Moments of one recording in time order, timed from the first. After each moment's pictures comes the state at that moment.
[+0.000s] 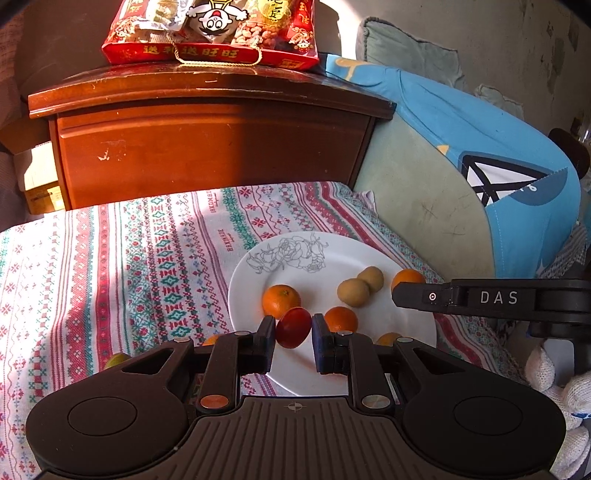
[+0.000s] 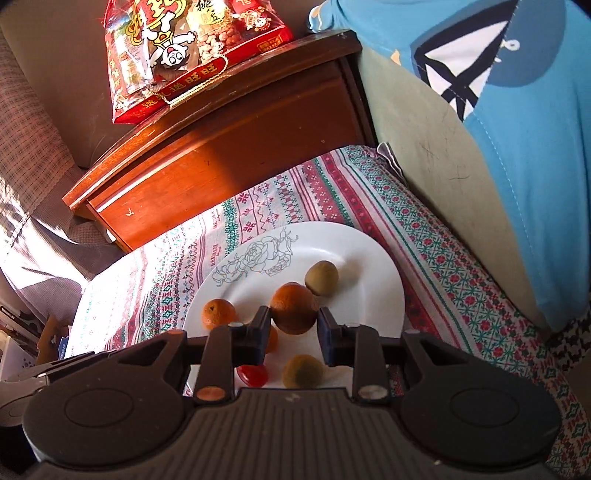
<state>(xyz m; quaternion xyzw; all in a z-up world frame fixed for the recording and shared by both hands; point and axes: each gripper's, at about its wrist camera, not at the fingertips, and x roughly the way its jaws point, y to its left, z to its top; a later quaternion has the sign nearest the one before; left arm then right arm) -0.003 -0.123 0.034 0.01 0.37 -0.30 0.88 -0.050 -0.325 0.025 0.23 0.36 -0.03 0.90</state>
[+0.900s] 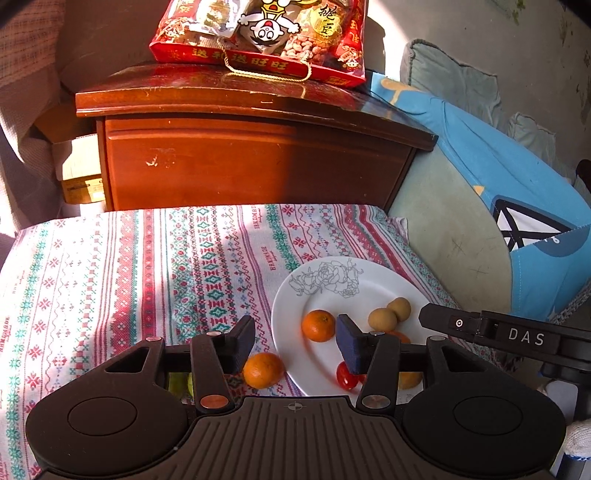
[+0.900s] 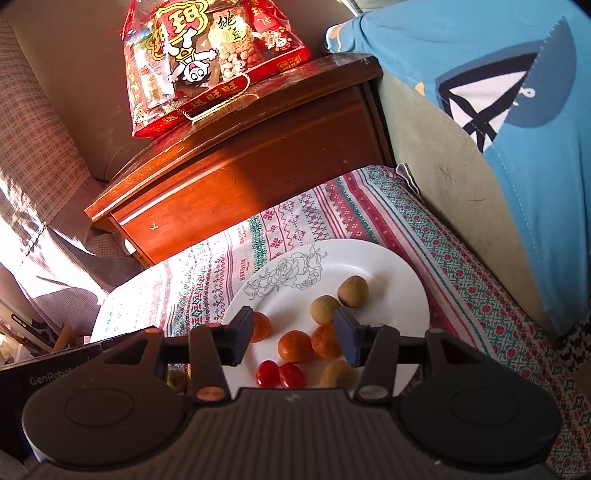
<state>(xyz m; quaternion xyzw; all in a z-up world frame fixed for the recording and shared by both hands) 0.010 -0.092 0.064 -0.03 0.38 -0.24 0.89 -0.057 -0.300 0.051 0.23 0.33 -0.02 0.92</state>
